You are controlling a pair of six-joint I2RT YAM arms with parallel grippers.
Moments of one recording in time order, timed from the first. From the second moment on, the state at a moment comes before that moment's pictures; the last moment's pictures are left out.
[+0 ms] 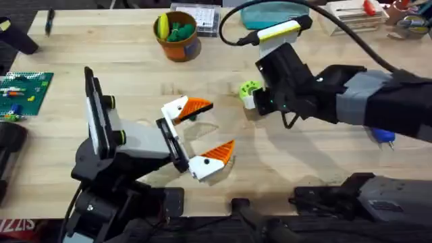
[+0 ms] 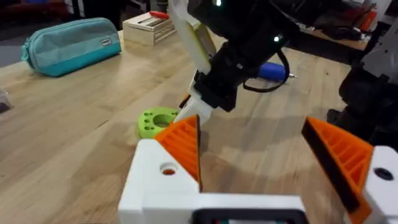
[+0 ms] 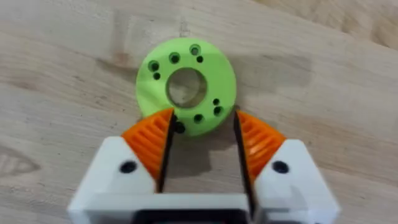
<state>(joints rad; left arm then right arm) -0.30 0.00 0.02 -0.09 0.80 -0.09 0.64 1.45 0.76 -0.41 0.26 0.31</state>
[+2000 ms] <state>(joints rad) -0.30 0.00 0.02 -0.09 0.80 -0.09 0.71 1.52 0.94 -0.62 0.21 0.56</state>
